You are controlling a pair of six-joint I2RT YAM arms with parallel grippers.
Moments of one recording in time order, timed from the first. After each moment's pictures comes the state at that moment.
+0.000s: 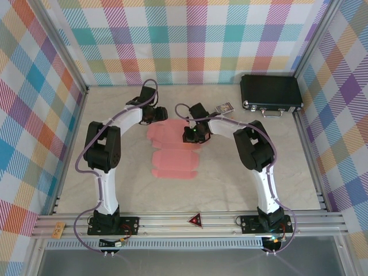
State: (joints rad) left arm -0.27 2.08 1.59 -0.49 0.08 -0.39; right arm 0.59 2.18 1.56 -0.50 -0.38 0.47
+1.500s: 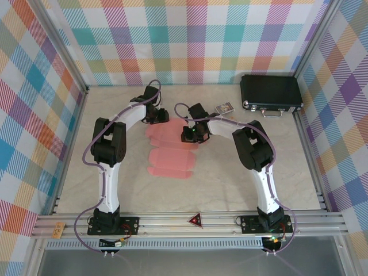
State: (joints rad) left arm -0.27 2.20 1.73 -0.61 0.17 -0.34; right arm 0.59 2.20 1.56 -0.47 -0.41 0.49
